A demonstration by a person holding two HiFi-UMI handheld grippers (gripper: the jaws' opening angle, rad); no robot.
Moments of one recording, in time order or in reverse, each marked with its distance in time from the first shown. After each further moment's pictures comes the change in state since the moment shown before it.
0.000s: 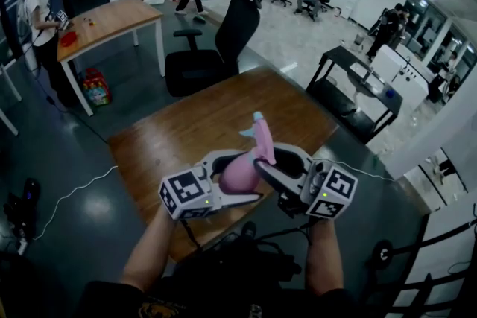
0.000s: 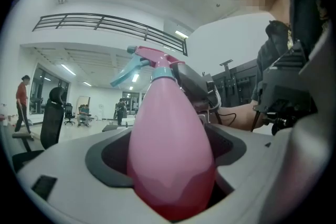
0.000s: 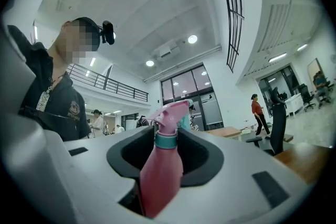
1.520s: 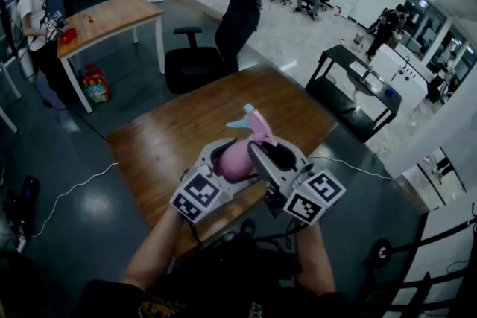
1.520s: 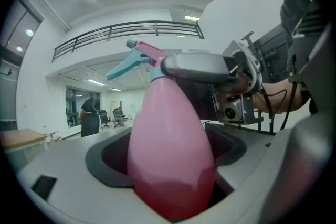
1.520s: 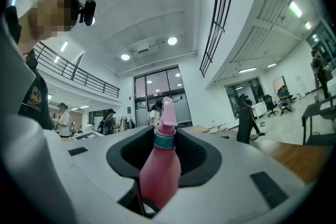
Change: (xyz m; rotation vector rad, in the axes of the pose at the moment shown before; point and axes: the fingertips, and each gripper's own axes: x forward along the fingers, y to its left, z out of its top) left arm 0.002 0.041 -0.015 0.096 0.102 0.354; right arm 0.008 -0.032 -0.010 -0.005 0.002 -0.355
